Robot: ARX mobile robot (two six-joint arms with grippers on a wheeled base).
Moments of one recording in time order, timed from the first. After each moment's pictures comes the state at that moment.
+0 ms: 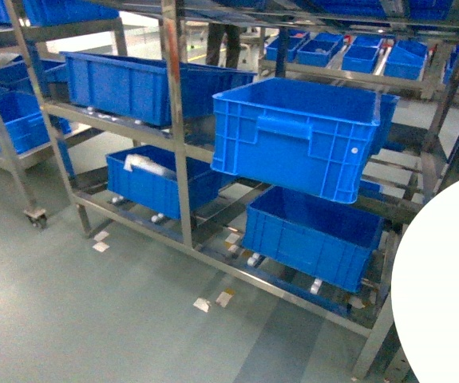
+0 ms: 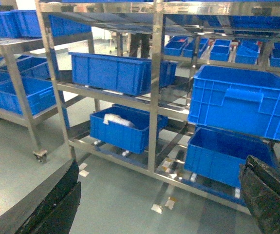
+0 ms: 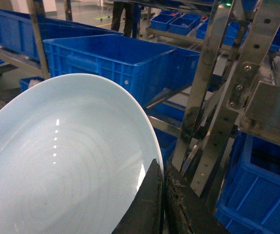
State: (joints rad) left arm 0.00 0.01 0.01 0.00 0.00 0.00; right arm -0.05 0.53 0.02 0.41 -0.10 -0.07
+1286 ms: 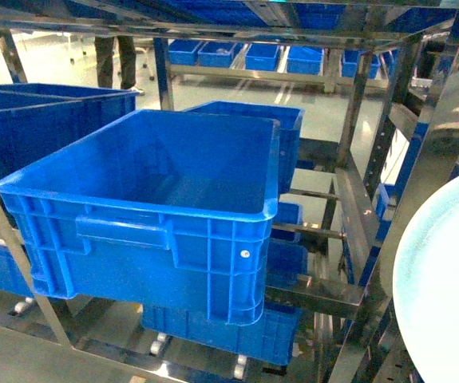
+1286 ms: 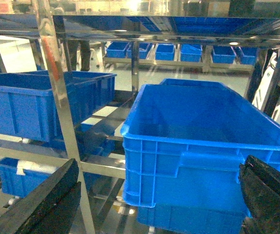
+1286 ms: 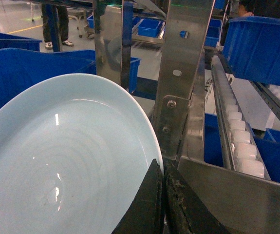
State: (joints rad) left arm 0.00 0.01 0.01 0.00 0.00 0.00; right arm -0.05 0.53 0.02 0.41 -0.09 -0.07
